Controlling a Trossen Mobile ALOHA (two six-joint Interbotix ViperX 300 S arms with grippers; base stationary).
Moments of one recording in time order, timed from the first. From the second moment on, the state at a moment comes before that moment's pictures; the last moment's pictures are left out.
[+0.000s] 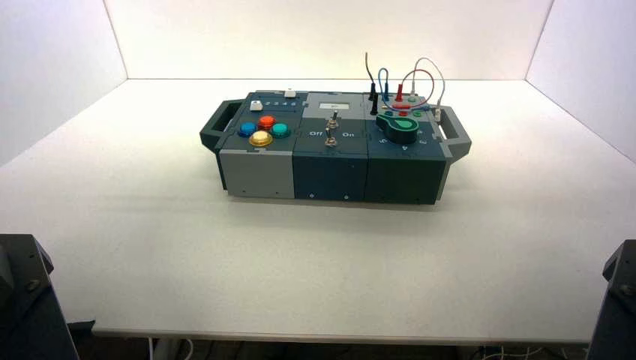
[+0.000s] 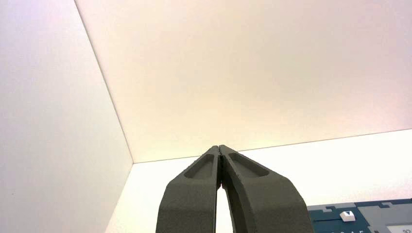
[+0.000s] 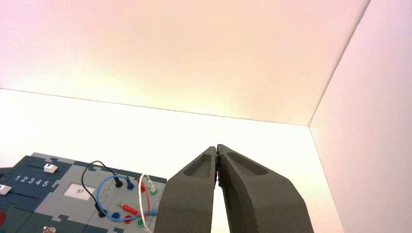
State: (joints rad) left arm -0.14 -0.79 1.18 -0.37 -0.32 0.48; right arm 0.08 -0.81 1.09 0.14 0.01 -0.20
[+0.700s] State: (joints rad) left arm -0.14 -0.77 1.17 -0.37 -0.25 0.49; right arm 0.08 -0.81 1.08 0.14 0.10 -0.20
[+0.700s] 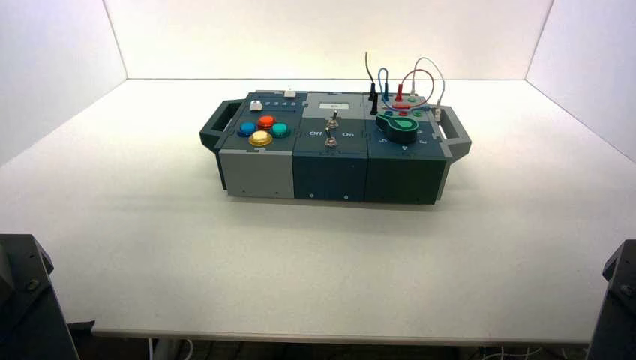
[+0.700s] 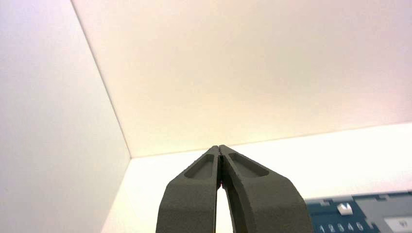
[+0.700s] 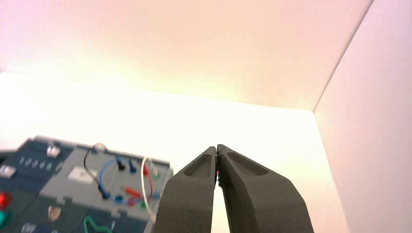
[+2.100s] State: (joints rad) left arm -0.14 -0.51 0.86 -0.43 0.63 0.64; right arm 0.09 -0.41 0.65 0.38 0.94 -0.43
